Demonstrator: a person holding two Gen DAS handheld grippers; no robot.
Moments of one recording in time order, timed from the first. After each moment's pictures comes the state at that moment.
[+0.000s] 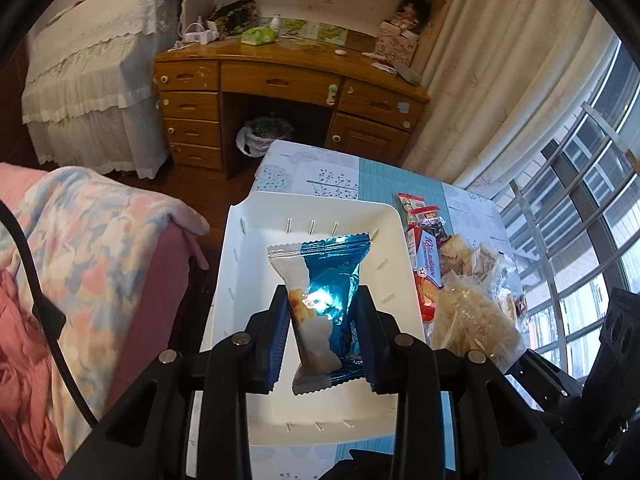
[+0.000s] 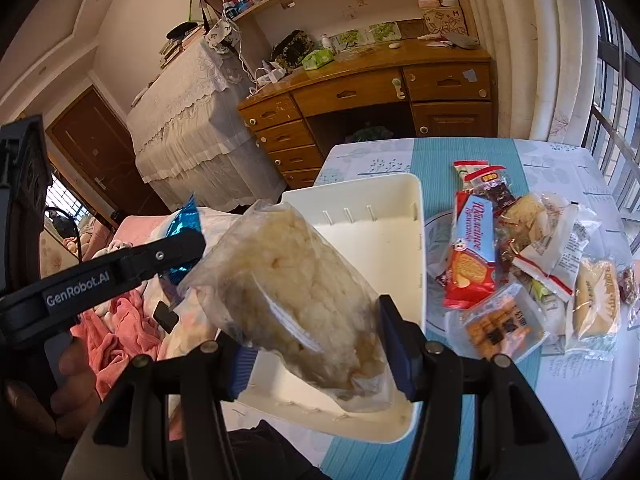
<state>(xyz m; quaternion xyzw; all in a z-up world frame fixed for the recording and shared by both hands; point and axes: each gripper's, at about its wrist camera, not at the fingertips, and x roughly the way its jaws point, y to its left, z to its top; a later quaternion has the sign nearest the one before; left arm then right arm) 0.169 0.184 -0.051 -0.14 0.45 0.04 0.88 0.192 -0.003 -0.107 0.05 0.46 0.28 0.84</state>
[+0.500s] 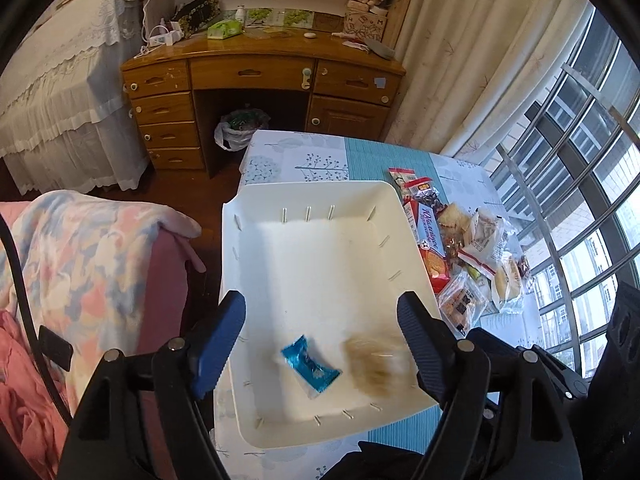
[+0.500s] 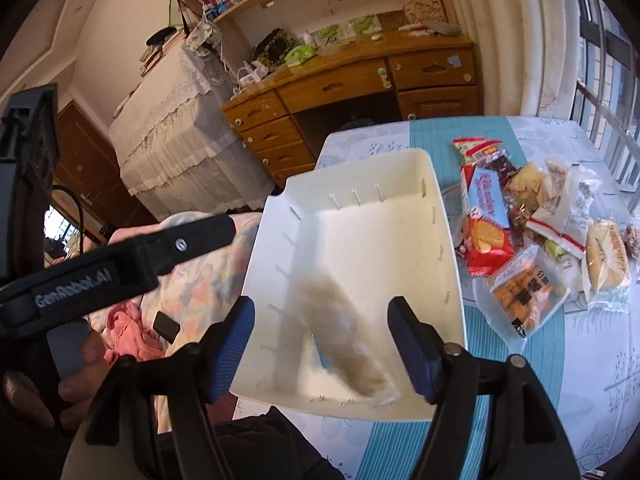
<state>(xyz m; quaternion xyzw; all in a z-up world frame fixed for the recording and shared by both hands) 0.173 0.193 -0.059 -0.09 0.48 -0.01 0.87 0.165 0.016 -0.112 0.07 0.46 0.24 0.85</state>
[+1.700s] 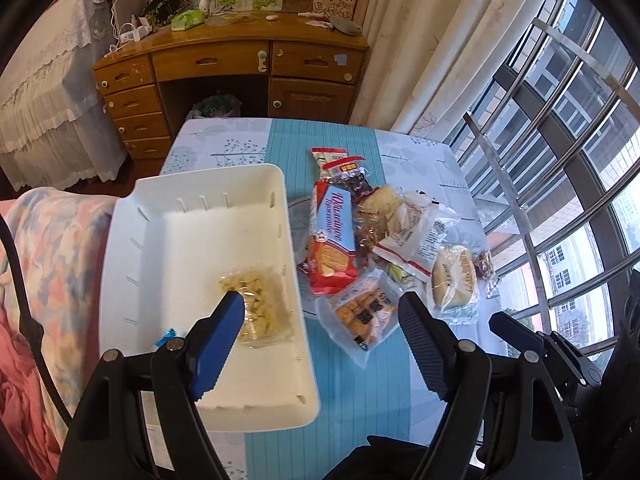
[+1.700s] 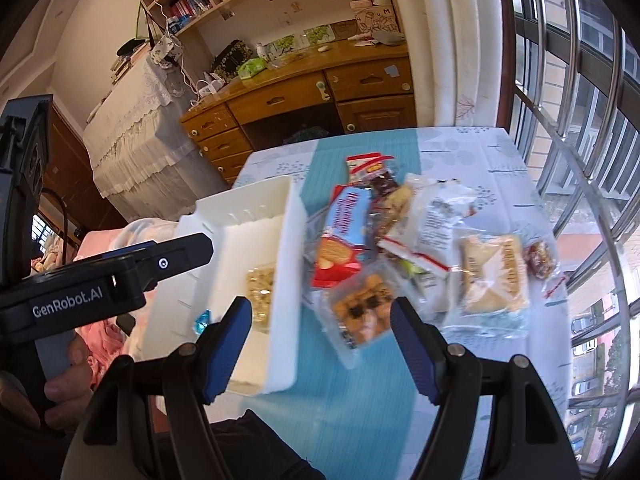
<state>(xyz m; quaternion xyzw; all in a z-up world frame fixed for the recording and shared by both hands) 0.213 0.017 -0.065 -0.09 0.51 -0.01 0.85 0.206 -0.155 -0.098 0.04 0.48 0.19 0.85</state>
